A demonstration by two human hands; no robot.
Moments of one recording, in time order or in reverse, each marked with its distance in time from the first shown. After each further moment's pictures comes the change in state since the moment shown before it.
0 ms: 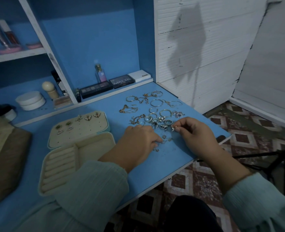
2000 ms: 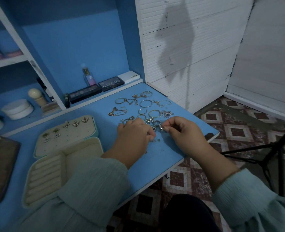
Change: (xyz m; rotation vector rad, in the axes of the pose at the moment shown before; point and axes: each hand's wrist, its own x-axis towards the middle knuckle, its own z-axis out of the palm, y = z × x) left_hand 0.026 0.023 0.002 -0.023 0.080 -0.234; right_hand 0.002 0.005 -0.004 0.108 -0.026 0.067
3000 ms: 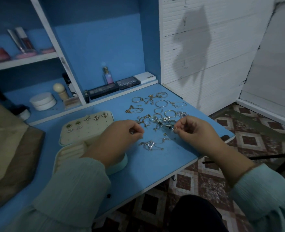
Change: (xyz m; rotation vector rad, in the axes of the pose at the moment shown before) left_hand -0.037 -0.054 -0.037 -0.386 0.029 -0.119; right_hand -0.003 -0.015 0.000 -0.013 -0.140 -0.102
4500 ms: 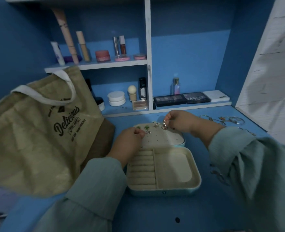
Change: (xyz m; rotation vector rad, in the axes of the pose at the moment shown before) left_hand -0.029 -0.121 -0.073 -0.269 0.310 -0.569; right_hand 0.135 -0.118 0.164 -0.222 -0.545 -0.004
